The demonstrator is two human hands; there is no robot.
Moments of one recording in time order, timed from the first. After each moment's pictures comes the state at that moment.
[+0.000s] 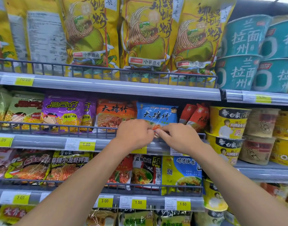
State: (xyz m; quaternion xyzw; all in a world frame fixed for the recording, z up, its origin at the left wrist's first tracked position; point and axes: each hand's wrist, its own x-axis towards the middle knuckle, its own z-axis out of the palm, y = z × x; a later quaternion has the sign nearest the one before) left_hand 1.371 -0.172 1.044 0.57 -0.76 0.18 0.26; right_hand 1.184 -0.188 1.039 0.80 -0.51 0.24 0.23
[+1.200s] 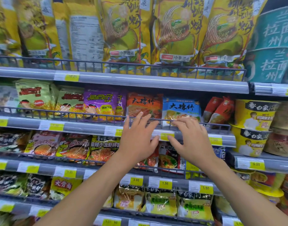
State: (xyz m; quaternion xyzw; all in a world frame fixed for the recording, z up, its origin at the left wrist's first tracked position) left_hand 1.447 -0.106 0.985 0.56 -0.72 0.28 0.30; right_hand 1.240 -0.118 0.993 0.76 -0.49 0.35 0.24
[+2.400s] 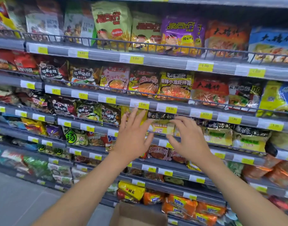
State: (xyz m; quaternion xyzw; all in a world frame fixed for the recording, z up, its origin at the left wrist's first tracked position) left_hand 1.714 0.058 0.789 0.62 -0.73 0.16 0.24; right_hand 1.495 0.015 0.808 0.84 -0.48 0.25 0.07
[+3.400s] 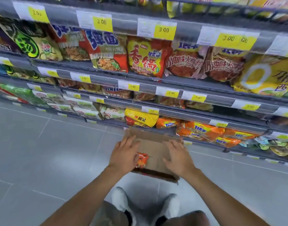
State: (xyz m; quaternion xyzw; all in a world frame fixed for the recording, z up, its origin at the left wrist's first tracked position) left_hand 1.768 0.098 0.311 0.67 -0.72 -0.14 -0.04; right_hand 1.534 0.041 0.318 0.80 -0.53 -0.10 -0.27
